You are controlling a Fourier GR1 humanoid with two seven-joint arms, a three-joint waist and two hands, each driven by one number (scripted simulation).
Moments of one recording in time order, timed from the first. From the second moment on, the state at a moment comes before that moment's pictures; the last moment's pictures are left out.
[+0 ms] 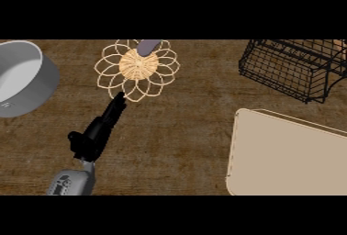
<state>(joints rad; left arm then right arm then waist) -0.14 0.09 -0.09 -1.36 0.00 -0.11 -0.08 -1.39 -0.58 -0.29 -0.20 0.32 0.09 0.34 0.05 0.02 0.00</state>
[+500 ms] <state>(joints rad) -0.12 0.09 -0.09 -1.38 -0.01 -0.11 -0.07 -1.39 -0.61 -0.38 -0.21 0.24 -0.03 0.38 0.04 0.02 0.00</state>
